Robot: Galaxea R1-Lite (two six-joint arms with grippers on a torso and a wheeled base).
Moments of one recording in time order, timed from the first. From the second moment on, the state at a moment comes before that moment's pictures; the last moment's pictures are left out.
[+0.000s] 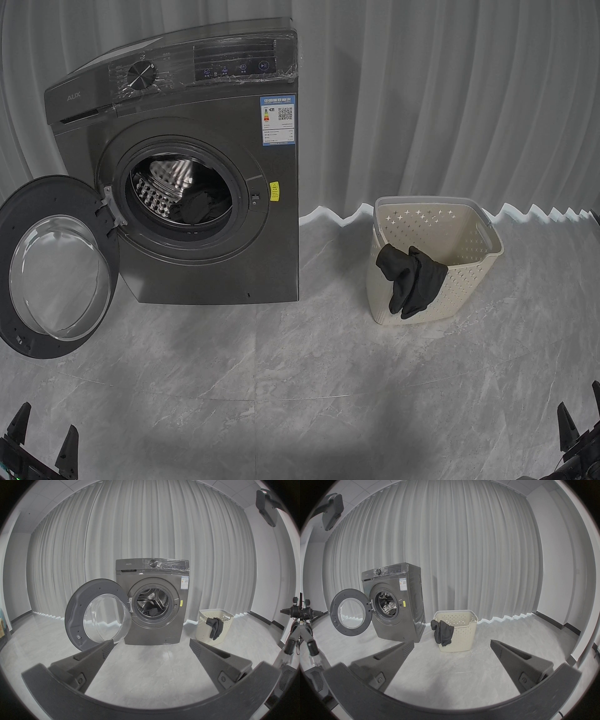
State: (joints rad) left arm 0.00 0.01 -0.02 0.00 0.02 -0.01; right arm 0.00 0.01 -0.02 -0.01 -0.02 0.01
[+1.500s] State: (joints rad) left arm 0.00 0.02 -0.02 0.00 0.02 -0.01; right arm 0.00 0.02 -0.02 -0.01 -0.02 0.01
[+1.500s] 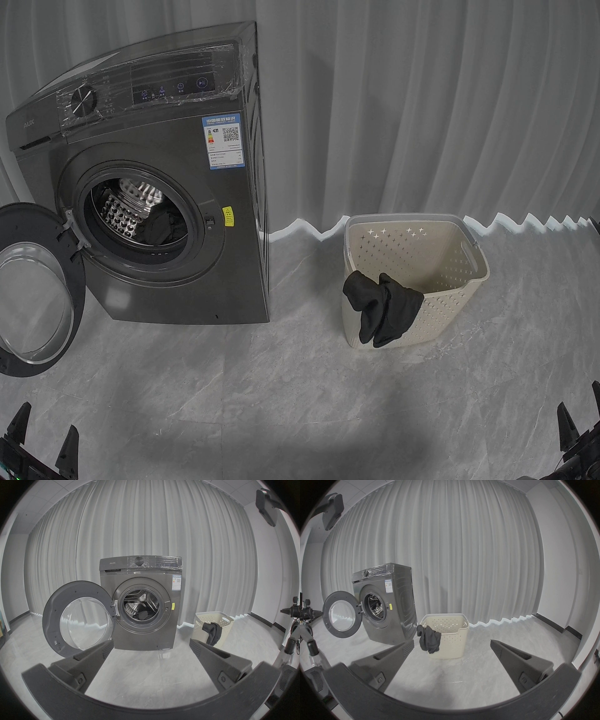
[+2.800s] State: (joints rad) left arm 0.00 0.02 -0.02 0.00 0.02 -0.01; right arm 0.00 0.02 -0.02 -0.01 -0.02 0.01
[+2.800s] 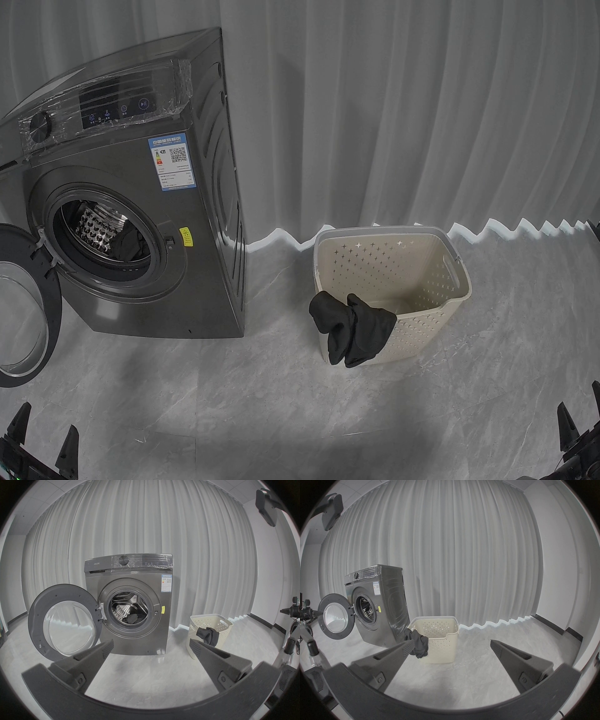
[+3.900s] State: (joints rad) left arm 0.00 0.02 -0.02 0.00 0.02 -0.01; right arm 0.00 0.02 -0.02 -0.01 -0.02 0.01
